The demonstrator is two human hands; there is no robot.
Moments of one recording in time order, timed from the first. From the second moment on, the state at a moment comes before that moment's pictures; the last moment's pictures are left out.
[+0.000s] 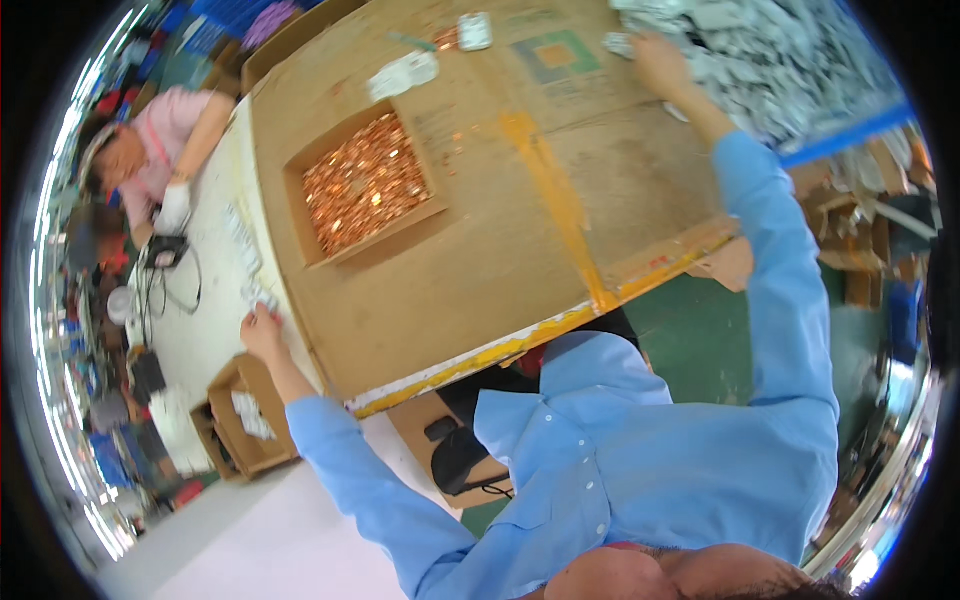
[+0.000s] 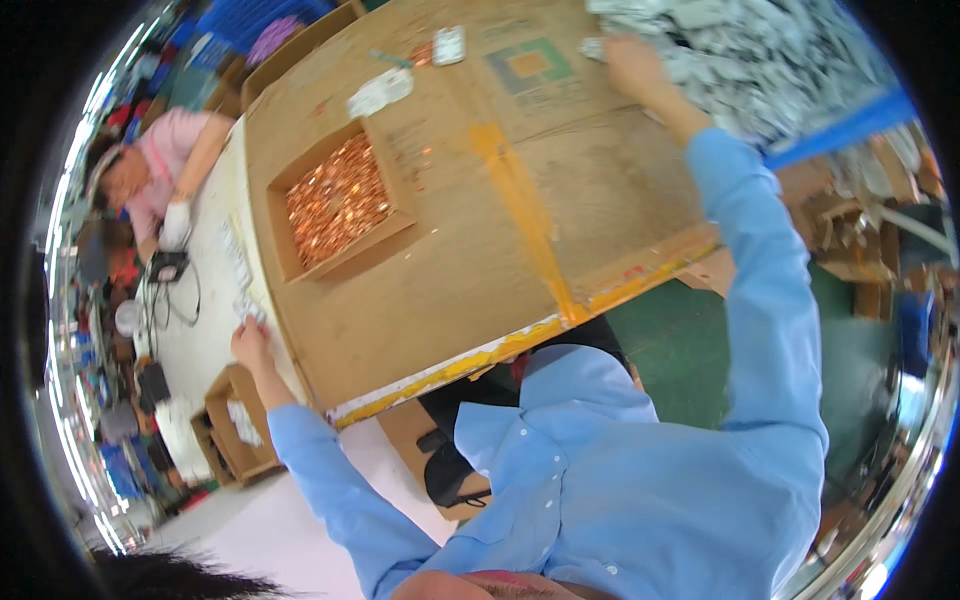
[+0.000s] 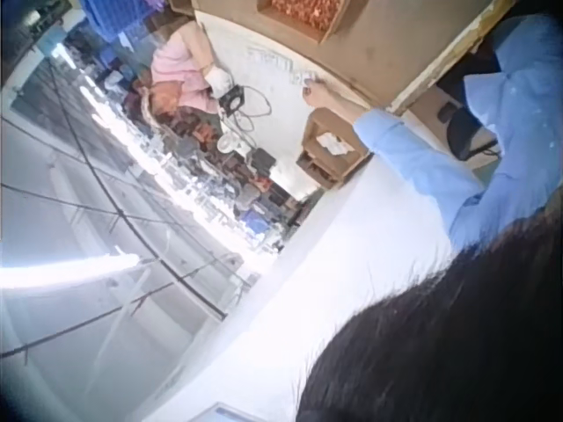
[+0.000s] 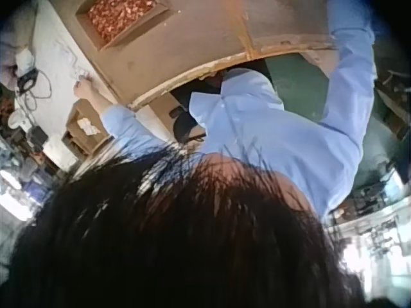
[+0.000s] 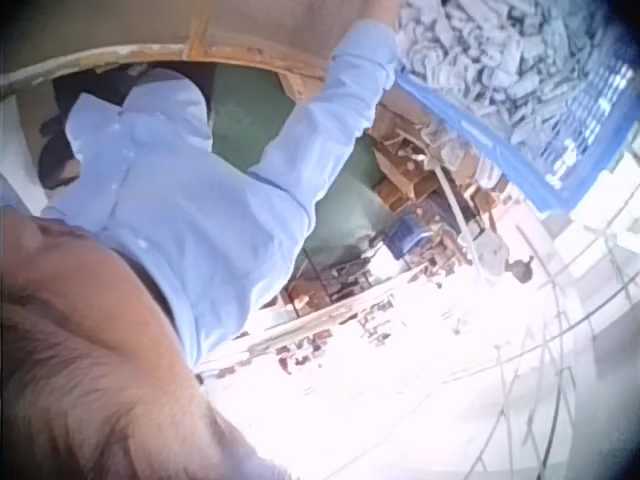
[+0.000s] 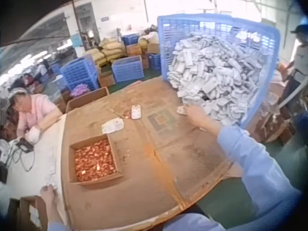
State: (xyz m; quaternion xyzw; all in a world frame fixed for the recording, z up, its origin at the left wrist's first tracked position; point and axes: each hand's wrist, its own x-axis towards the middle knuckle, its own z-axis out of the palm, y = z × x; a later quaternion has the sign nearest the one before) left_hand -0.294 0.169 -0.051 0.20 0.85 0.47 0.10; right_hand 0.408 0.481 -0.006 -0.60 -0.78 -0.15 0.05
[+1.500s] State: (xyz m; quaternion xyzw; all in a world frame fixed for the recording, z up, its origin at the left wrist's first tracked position) left_hand -0.010 -0.021 -0.024 -0.06 0.32 0.77 0.55; right_hand 0.003 0.396 0.030 -0.12 -0.99 -0.03 -0.01
